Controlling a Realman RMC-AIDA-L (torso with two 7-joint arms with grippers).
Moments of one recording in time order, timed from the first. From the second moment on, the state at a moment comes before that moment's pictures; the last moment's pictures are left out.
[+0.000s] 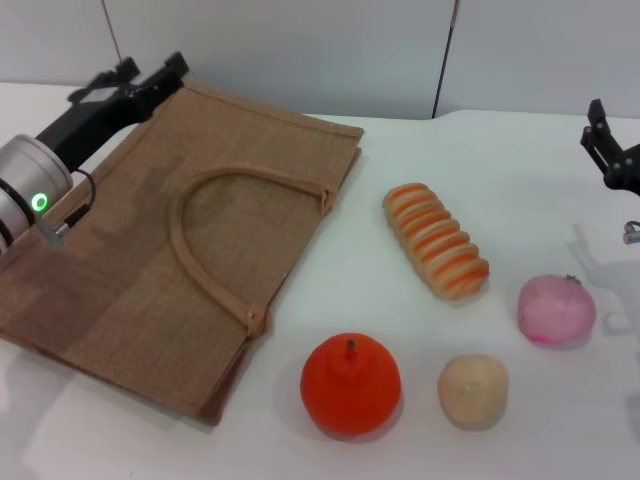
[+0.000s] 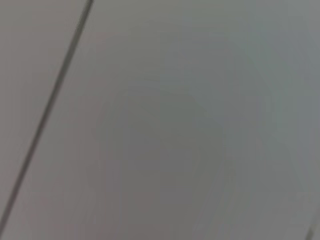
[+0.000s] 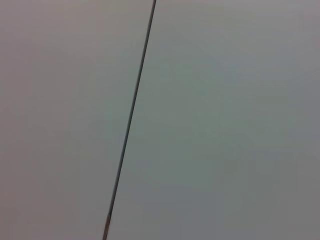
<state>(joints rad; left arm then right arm) -0.69 -2.03 2.86 -0.20 -1.07 1.19 -1.06 0.43 2.02 -2.48 -0.47 -2.01 1.15 2.81</state>
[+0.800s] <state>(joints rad) -0.87 -2.03 2.86 -0.75 -0.34 1.29 -1.93 0.43 2.02 -2.48 -0.46 -2.01 1.14 2.81</state>
